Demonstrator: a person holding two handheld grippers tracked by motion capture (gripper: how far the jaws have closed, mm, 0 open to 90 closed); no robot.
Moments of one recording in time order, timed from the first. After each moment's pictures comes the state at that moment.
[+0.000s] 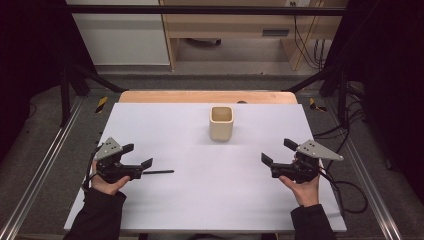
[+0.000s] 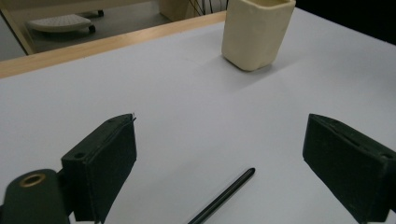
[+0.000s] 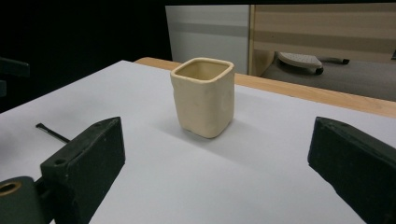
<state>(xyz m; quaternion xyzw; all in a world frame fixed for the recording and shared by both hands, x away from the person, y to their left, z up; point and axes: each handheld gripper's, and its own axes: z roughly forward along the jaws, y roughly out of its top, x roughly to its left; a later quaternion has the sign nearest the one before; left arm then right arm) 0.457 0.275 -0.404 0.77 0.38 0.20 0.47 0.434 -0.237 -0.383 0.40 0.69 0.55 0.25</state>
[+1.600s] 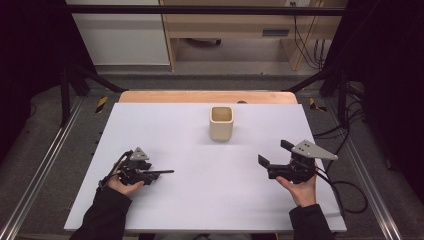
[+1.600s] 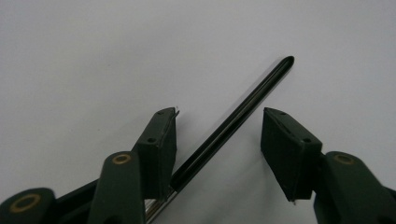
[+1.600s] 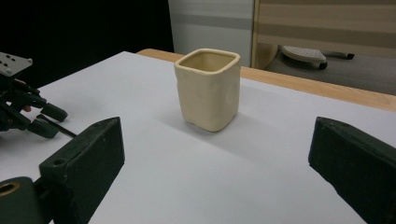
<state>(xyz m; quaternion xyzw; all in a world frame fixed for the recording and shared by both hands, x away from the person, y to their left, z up) 0.486 0.251 -0.468 0.87 0.37 0.13 0.30 0.436 -0.230 -0.387 0.40 0.70 0.54 0.24</state>
